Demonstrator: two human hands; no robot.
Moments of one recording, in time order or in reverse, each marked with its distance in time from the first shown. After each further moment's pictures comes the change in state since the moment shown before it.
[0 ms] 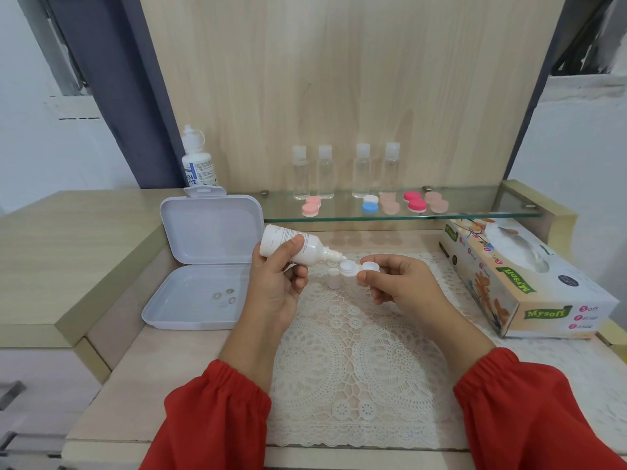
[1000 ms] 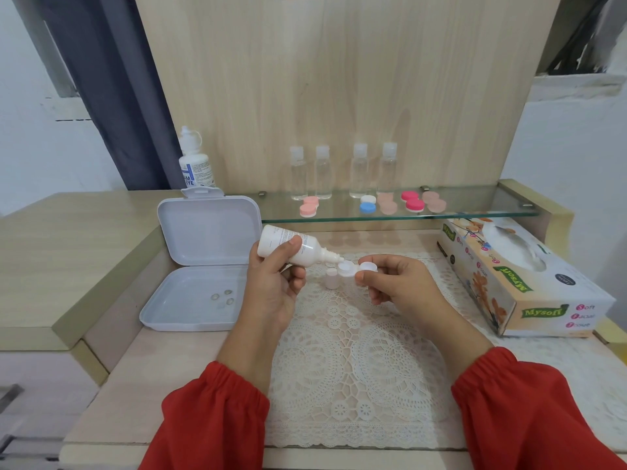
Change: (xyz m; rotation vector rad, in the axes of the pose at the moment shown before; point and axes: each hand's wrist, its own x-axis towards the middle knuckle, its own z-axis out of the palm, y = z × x) left_hand -0.003 0.001 0.000 0.009 -0.010 0.016; right_hand -0.001 -0.001 -0.001 -0.018 -0.003 -0.003
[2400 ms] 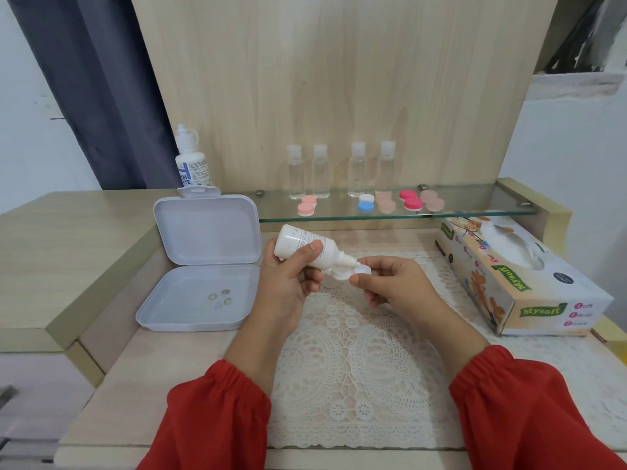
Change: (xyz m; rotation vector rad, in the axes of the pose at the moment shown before) left_hand -0.003 -0.010 0.006 0.142 -0.172 0.047; right_hand -0.003 -0.004 0.002 -0.025 -0.052 0.009
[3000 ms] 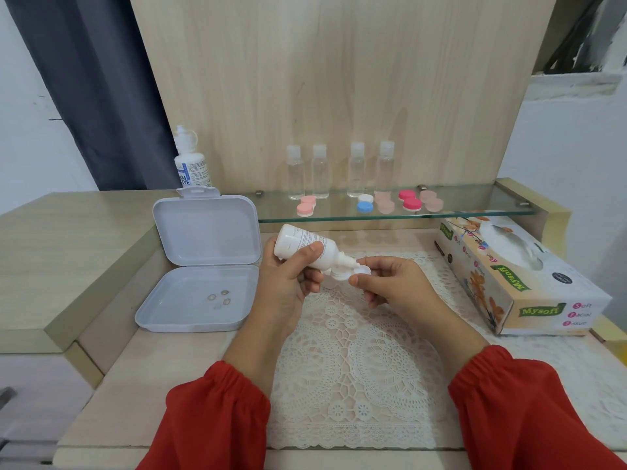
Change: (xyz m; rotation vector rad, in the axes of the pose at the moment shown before) left_hand 0.000 0.000 0.000 0.018 -0.006 0.024; right_hand -0.001 -0.002 0.001 0.005 -0.005 0.003
